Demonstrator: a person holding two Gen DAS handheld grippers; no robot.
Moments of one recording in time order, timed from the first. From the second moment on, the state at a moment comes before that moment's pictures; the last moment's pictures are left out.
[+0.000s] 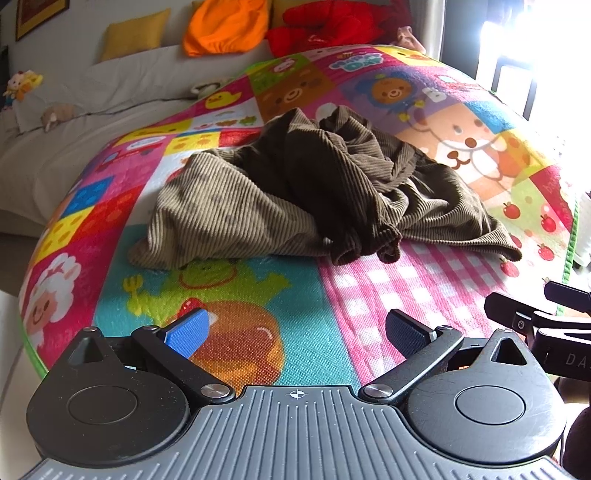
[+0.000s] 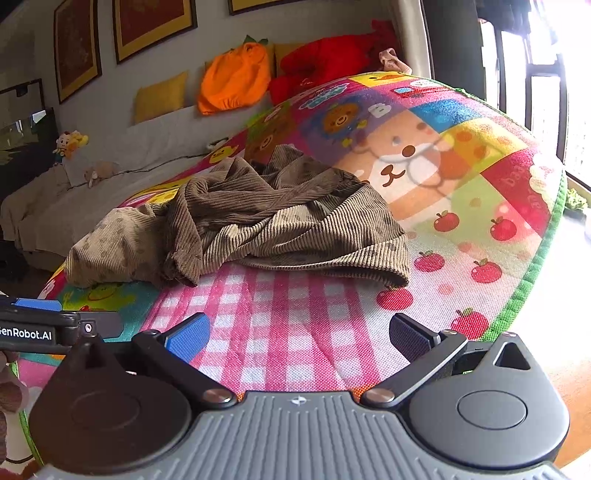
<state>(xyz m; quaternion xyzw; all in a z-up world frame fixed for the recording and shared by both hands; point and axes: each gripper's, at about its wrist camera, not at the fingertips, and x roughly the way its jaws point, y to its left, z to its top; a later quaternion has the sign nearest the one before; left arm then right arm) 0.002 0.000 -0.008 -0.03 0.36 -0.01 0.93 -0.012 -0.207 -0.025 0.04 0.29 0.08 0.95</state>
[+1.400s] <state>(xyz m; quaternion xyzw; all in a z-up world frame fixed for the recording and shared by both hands) 0.003 -0.001 -0.008 -0.02 0.36 -0.01 0.93 -0.004 -0.211 -0.022 0.04 0.29 0.07 0.95</state>
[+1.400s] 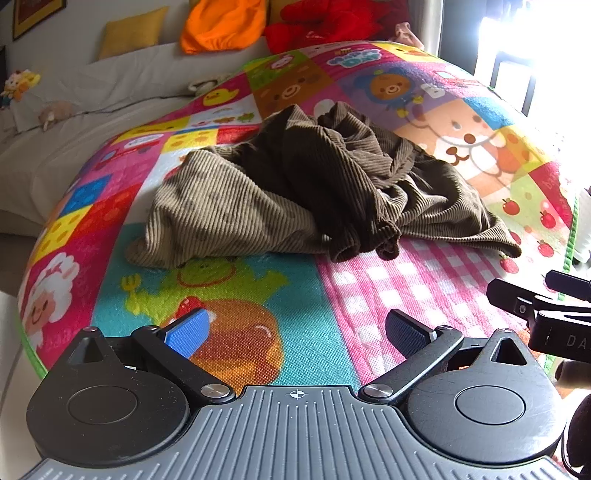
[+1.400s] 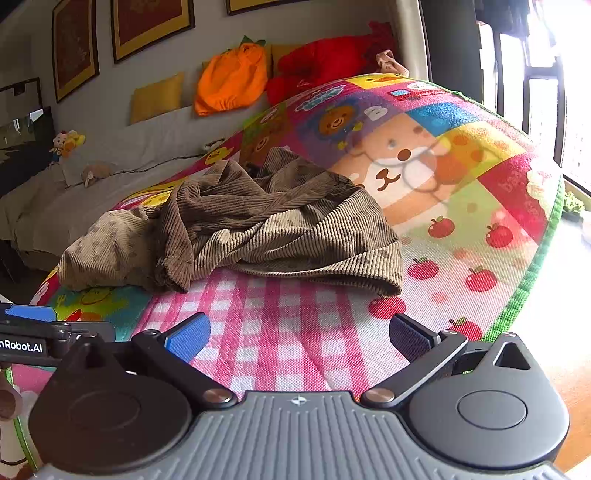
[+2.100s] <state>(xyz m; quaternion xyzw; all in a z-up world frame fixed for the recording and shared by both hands) 0.034 0.017 -0.006 -0.03 0.37 -0.04 0.93 0.031 -0.211 -0.026 0.03 0.33 0.12 0.94</state>
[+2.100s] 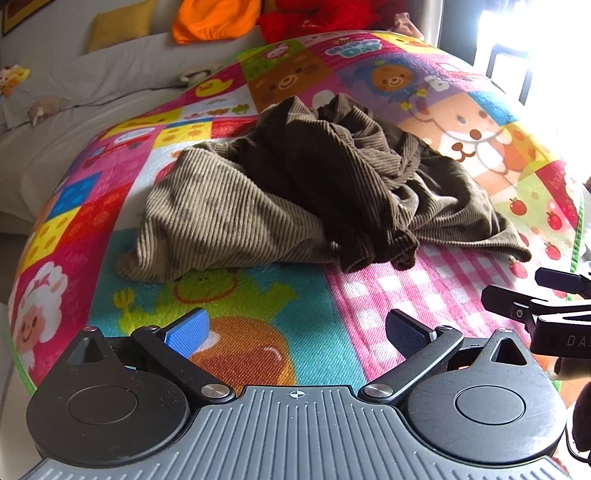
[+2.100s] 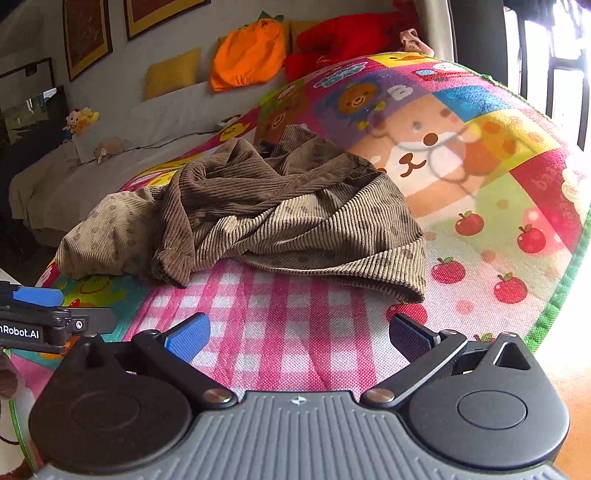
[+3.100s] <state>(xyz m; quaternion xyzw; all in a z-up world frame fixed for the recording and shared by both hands) 0.162 0.123 -0.028 -0.18 0.39 -0.08 0.90 0.199 -0.278 -0.035 0.09 0.33 0.10 0.93</state>
